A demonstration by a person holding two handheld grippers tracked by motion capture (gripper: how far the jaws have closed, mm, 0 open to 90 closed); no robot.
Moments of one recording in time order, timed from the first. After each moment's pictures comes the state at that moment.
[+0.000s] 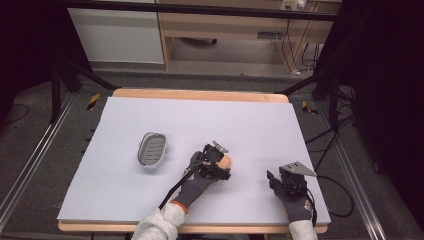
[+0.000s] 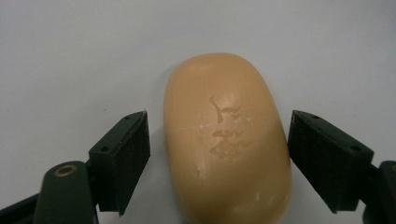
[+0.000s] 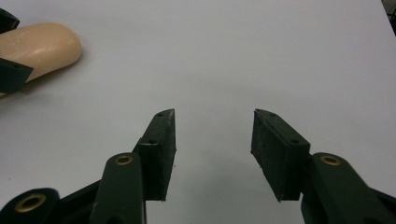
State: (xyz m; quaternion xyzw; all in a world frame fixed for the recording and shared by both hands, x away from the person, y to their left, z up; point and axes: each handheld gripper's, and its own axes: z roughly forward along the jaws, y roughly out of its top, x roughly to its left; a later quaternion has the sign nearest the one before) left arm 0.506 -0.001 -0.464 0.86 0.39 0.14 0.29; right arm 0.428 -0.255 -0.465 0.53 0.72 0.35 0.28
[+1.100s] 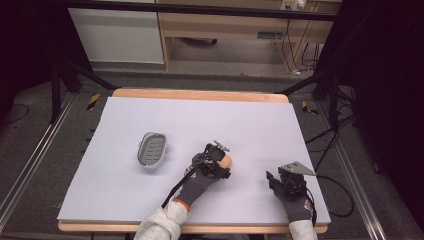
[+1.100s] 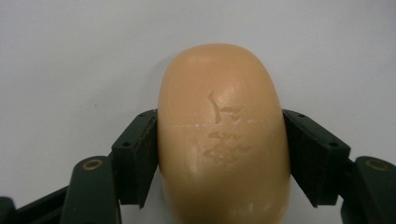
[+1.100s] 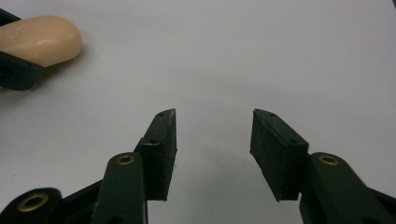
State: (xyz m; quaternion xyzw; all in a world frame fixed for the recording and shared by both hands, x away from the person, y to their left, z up) left arm 0.509 -0.004 -0.461 0.87 0.40 0.12 0.28; right arm 0.429 -0.255 -0.466 0.53 0.72 0.35 0.27
